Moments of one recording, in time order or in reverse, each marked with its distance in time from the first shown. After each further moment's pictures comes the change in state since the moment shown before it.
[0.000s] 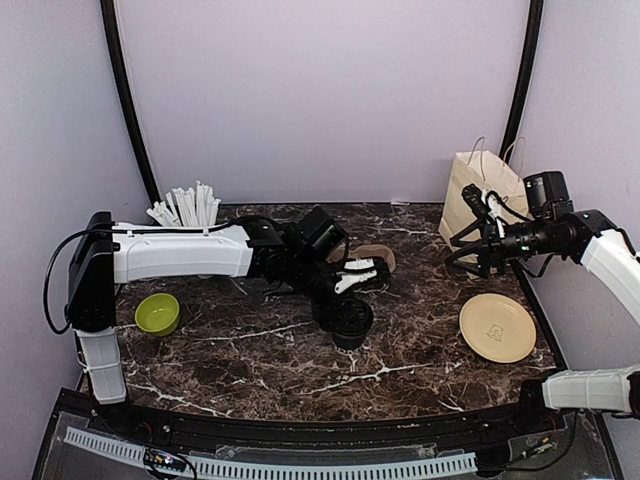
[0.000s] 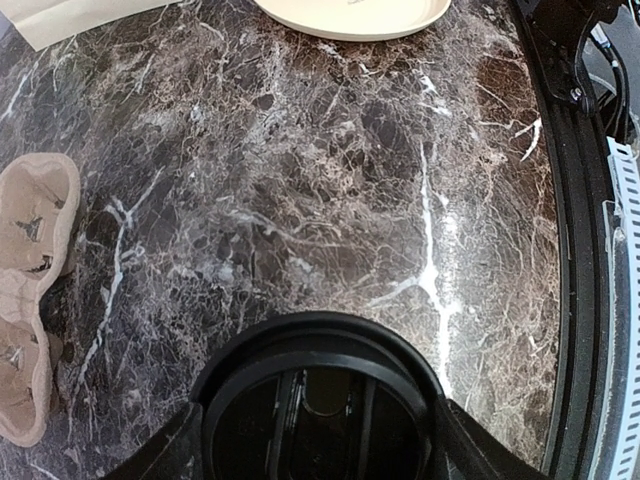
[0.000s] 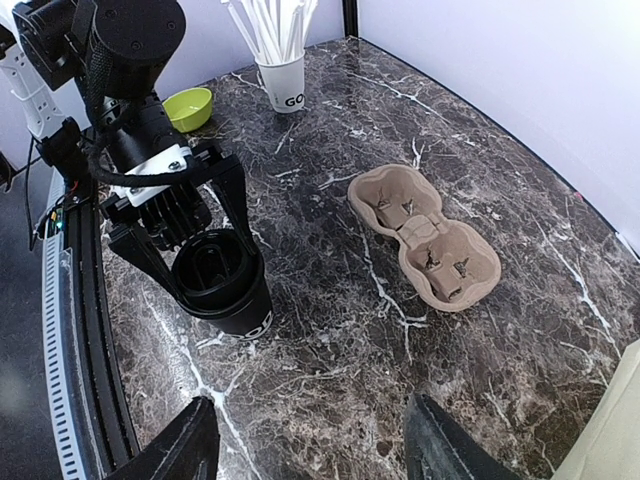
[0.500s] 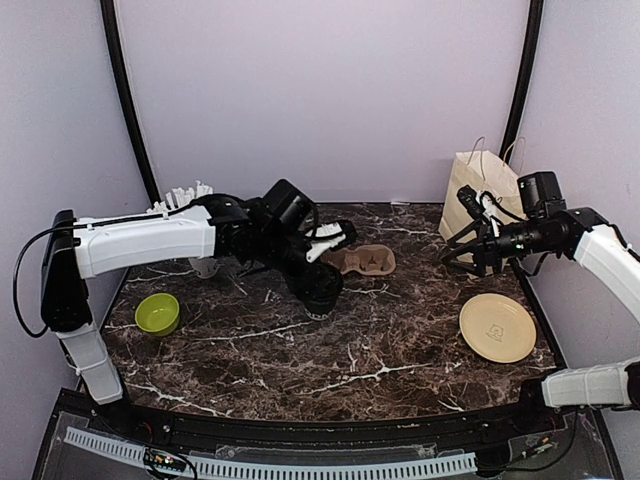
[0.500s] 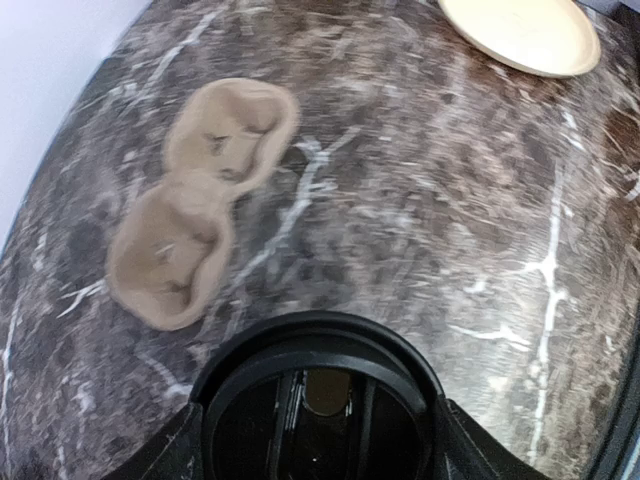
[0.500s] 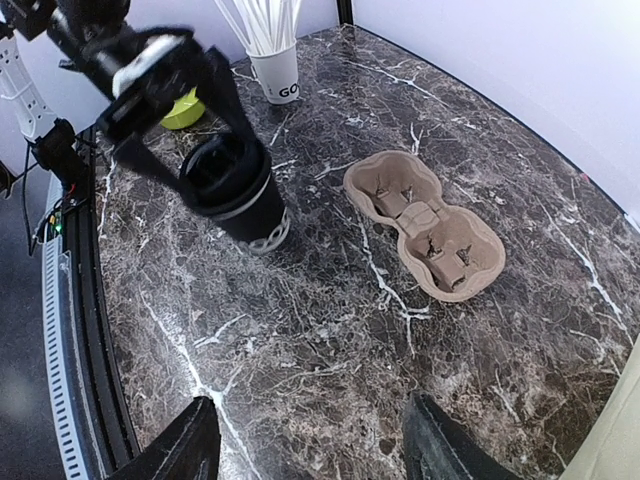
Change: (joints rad) left arm 0.074 -0.138 -0.043 -0.047 -0.203 -0.077; right arm -0.005 0.051 0.000 0.015 0.001 0.017
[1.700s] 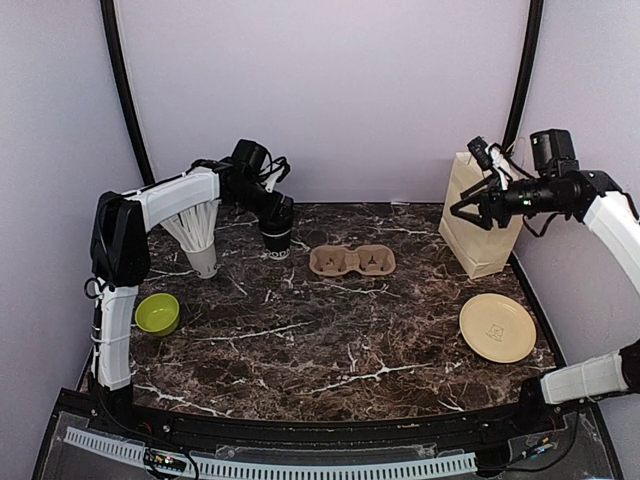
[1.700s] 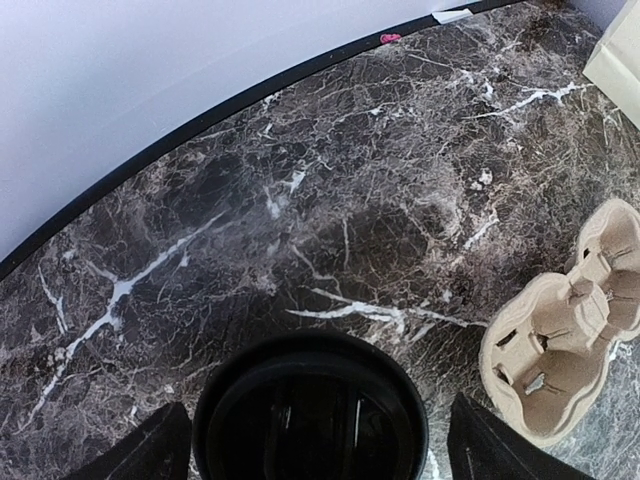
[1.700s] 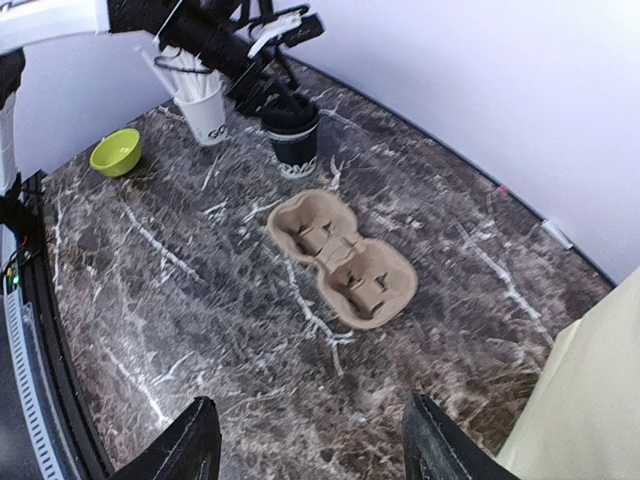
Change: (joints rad) left arm 0.487 0.415 0.483 -0.008 0.024 -0.192; right arm -0.027 0.070 0.226 -0.045 0.120 0.091
